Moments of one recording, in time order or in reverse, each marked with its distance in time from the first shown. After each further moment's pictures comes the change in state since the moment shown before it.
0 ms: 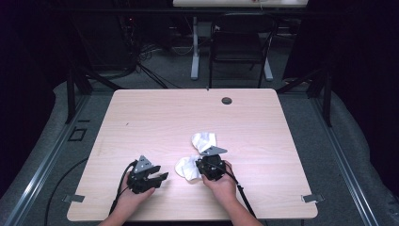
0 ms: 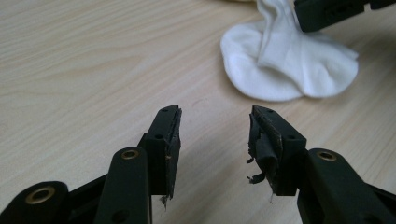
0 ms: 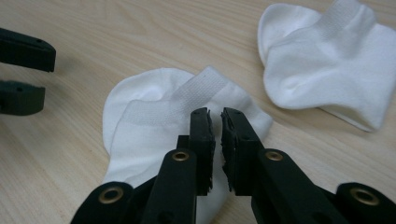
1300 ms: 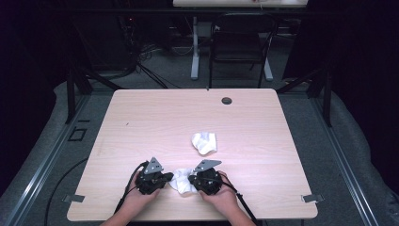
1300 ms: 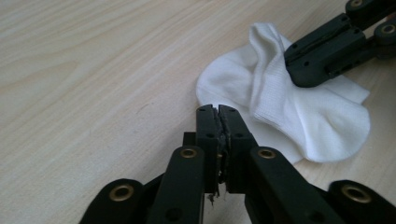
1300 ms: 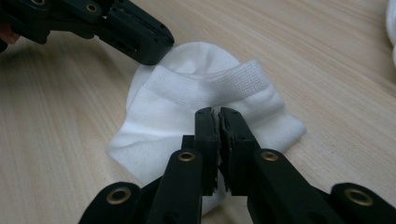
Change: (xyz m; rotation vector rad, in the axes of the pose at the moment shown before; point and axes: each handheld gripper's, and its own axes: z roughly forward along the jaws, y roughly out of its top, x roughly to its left) left arm -0.013 0.012 0.012 0.061 -0.097 0.055; right arm 0.023 -0.024 -0.010 0.058 0.209 -0.160
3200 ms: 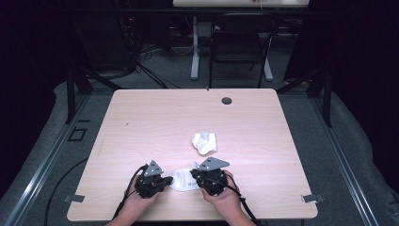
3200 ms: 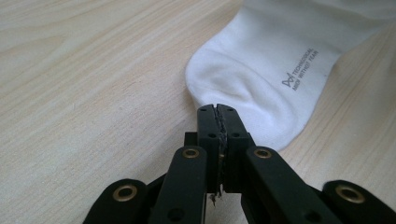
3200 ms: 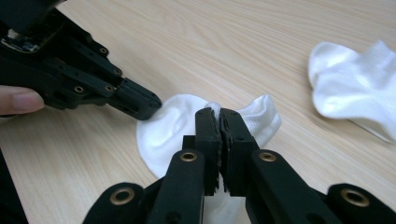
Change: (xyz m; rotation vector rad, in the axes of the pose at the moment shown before) left arm -0.006 -0.006 -0.003 0.023 0.003 -0.051; right arm 0.017 0.018 -0.044 -0.116 -0.111 0.020
